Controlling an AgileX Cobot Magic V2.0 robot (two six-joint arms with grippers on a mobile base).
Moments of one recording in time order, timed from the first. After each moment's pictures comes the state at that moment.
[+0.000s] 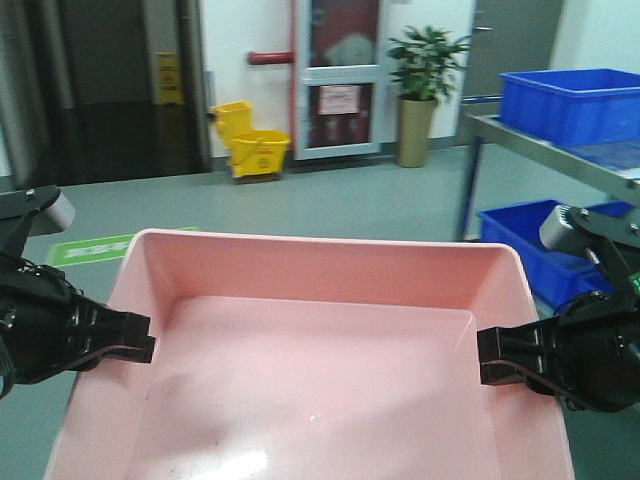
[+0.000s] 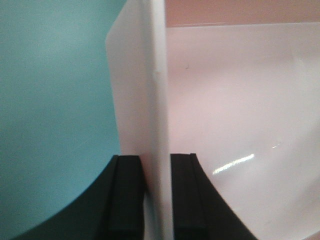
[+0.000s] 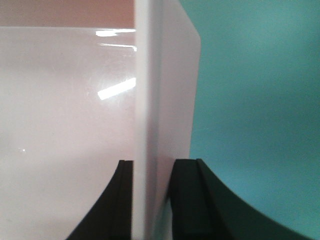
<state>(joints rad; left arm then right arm) -0.29 1.28 -1.24 -0.39 0.88 0.08 0.19 1.22 -1.14 0.31 0.85 0.04</state>
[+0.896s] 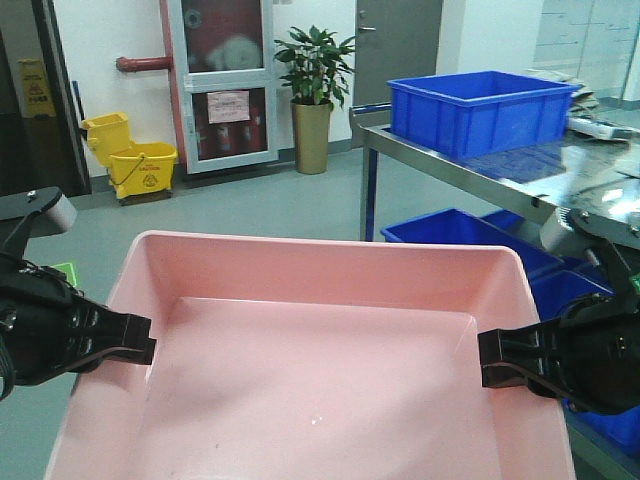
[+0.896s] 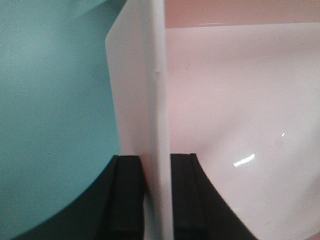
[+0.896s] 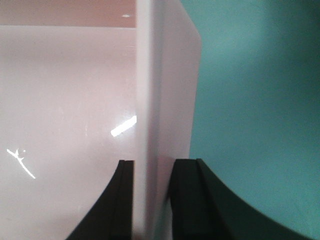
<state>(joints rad) -0.29 1.28 -1.24 -0.39 0.89 0.08 0.19 1.22 -1.14 0.31 0.86 0.04</state>
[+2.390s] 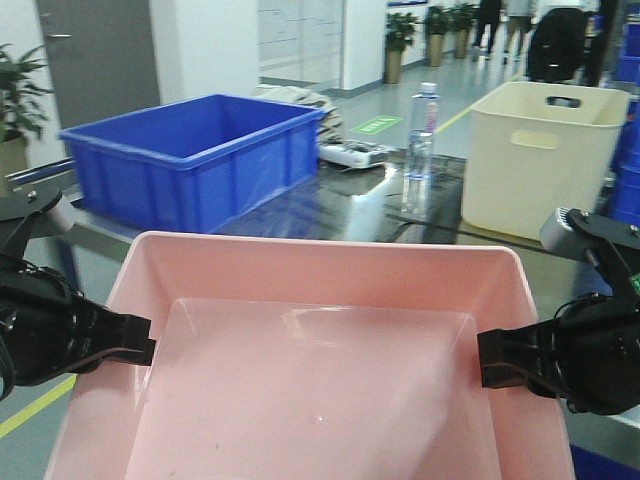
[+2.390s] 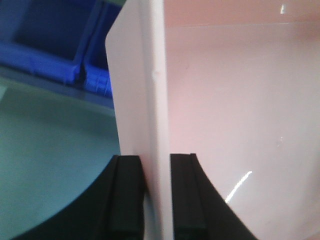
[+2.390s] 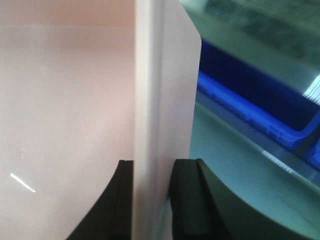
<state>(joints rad) -0.29 1.28 -1.24 -0.39 0.89 0.08 0.19 1.22 -1.14 0.31 0.86 0.04</state>
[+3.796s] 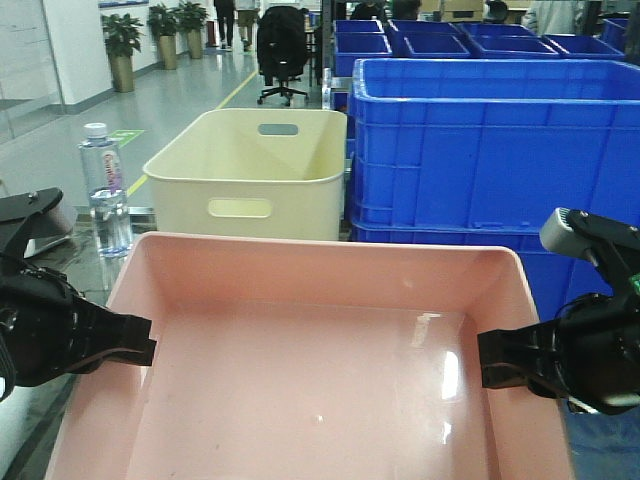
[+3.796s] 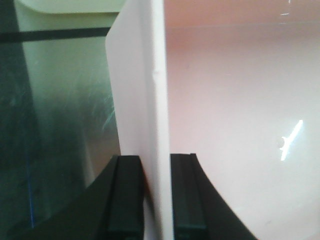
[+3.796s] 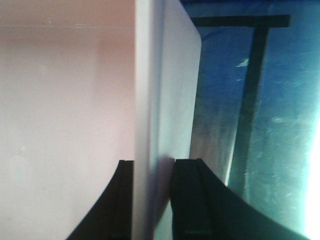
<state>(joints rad) -0.29 1.28 -1.24 -0.39 0.89 0.08 0.19 1.22 -1.14 0.31 0.86 0.04</state>
